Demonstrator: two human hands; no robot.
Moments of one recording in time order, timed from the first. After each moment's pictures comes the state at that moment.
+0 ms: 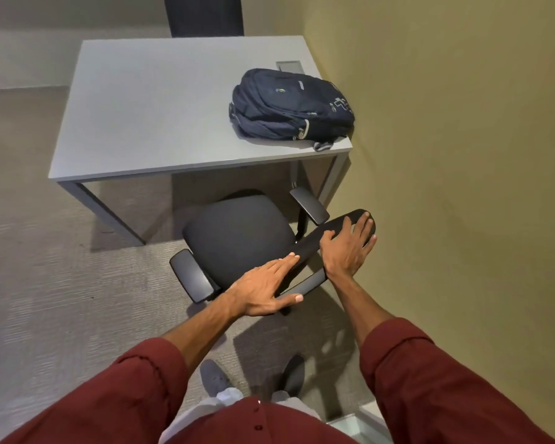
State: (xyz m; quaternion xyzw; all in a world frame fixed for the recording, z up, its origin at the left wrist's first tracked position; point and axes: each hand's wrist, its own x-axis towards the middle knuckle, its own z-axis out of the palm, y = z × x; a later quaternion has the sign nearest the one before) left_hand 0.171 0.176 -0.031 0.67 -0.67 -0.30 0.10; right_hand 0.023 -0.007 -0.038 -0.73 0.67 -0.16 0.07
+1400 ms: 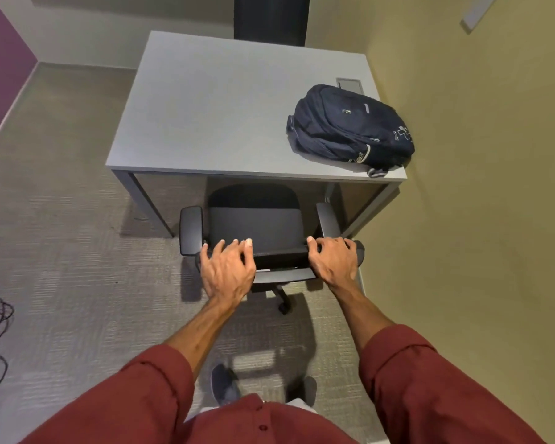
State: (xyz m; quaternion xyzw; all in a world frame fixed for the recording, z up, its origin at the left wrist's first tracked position) left_hand 0.333 0.227 -0.038 0.94 -0.29 -0.04 0.17; right_hand 0.182 0.030 -0.022 -0.89 0.45 -0.01 0.08
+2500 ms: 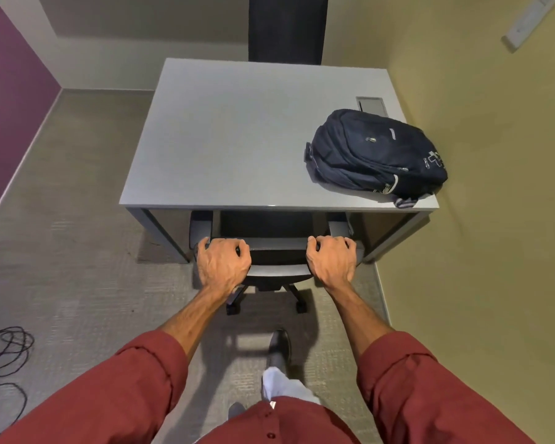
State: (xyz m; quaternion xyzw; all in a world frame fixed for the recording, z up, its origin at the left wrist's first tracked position) left_hand 0.494 0.153 -0.047 0.94 -0.31 -0.01 0.16; right_hand 0.325 -0.039 -0.046 -0.88 0.46 -0.06 0.03
